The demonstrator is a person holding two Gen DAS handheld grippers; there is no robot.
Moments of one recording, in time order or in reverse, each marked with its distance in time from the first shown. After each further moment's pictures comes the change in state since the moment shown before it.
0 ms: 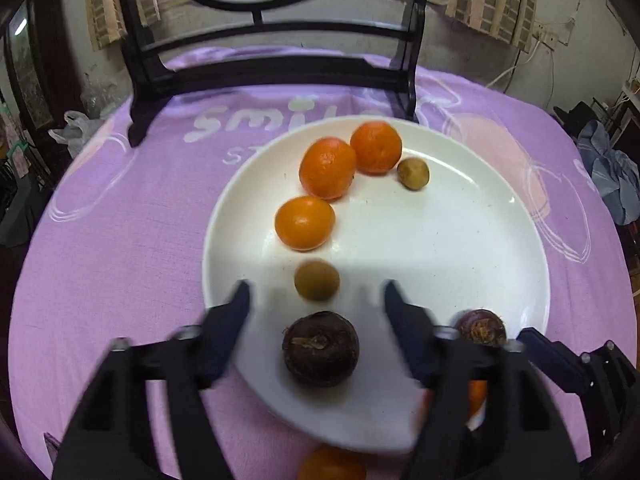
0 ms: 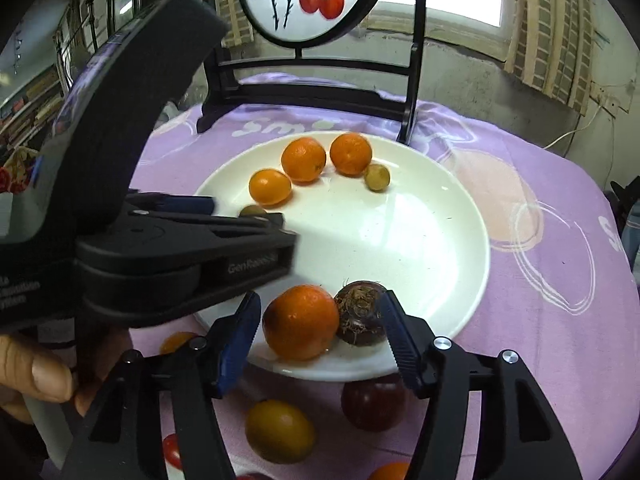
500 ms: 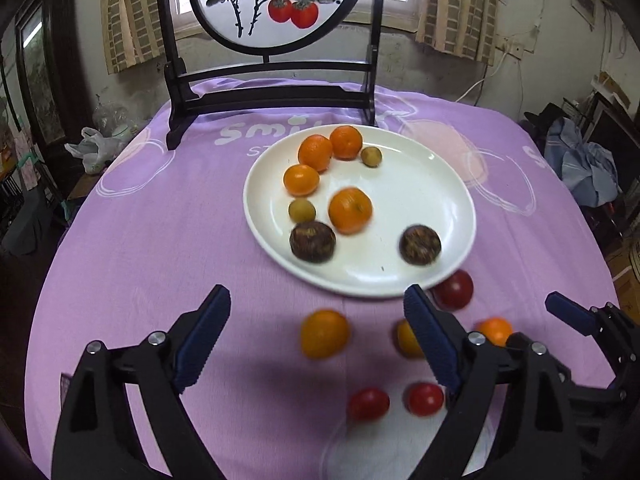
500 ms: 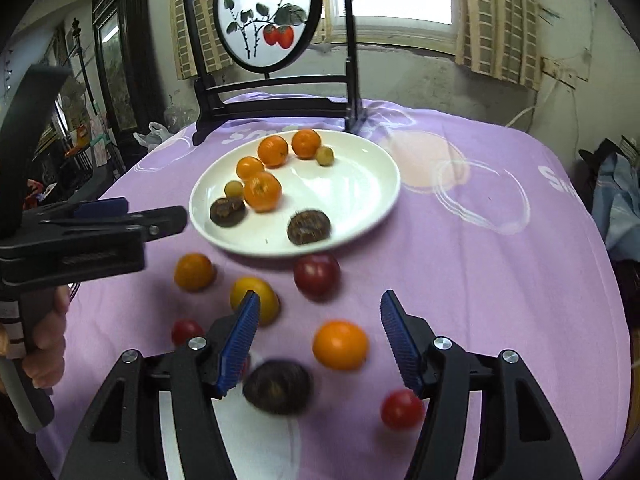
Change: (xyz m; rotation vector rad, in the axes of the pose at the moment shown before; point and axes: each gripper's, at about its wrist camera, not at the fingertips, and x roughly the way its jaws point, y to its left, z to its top) left arm -0.107 0.000 -0.085 0.037 -0.090 -0.020; right arm -0.088 -0.038 -0.074 0.102 -0.044 -0.028
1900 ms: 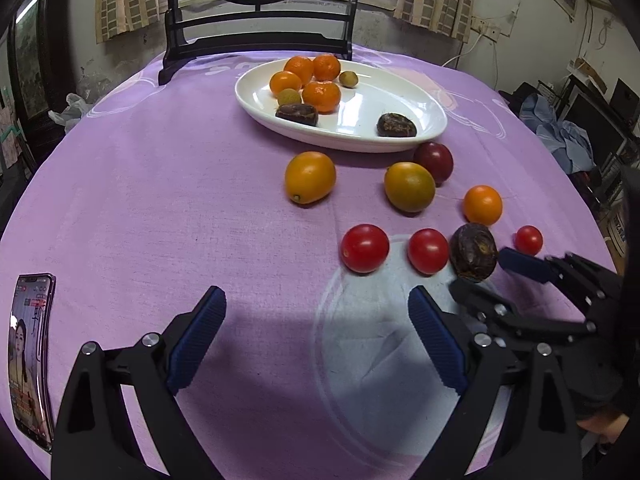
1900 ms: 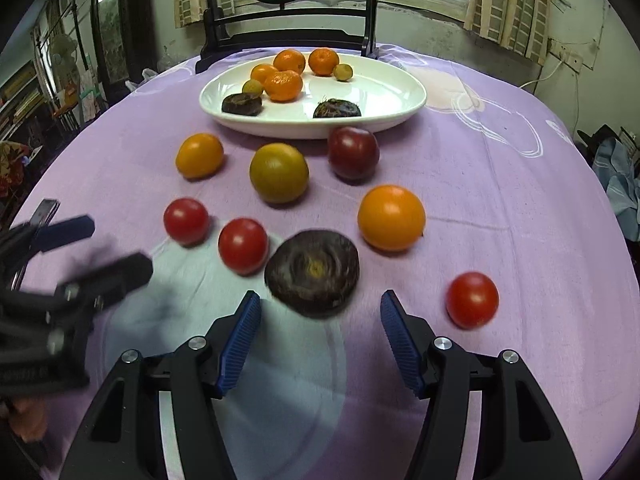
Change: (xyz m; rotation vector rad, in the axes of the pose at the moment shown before) left arm 0.000 0.009 -0.109 -0.002 0.045 -0.113; right arm 0.030 0.037 -0.064 -0.045 0.136 -0.062
